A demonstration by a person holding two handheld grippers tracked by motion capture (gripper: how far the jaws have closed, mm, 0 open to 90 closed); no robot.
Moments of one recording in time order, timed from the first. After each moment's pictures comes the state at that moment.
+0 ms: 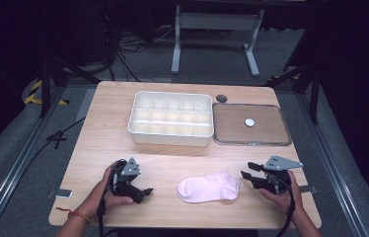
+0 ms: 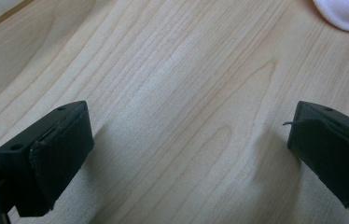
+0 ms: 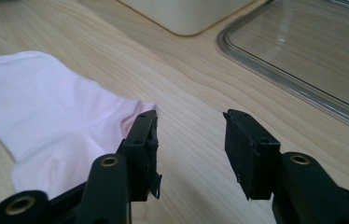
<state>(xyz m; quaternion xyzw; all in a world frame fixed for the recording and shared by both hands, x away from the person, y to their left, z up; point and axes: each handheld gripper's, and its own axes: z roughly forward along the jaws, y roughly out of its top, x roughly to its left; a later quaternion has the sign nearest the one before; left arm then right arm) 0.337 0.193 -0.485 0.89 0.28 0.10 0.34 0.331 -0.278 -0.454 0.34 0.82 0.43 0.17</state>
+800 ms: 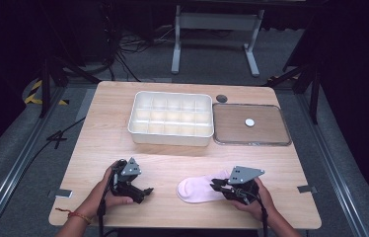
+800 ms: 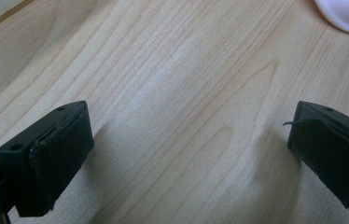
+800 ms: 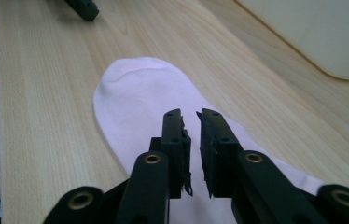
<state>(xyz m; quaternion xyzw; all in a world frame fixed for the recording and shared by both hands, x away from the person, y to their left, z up) 0.337 0.191 -0.484 0.89 0.29 0.10 0.34 0.311 -0.186 -0.458 0.20 0.88 0.42 0.11</state>
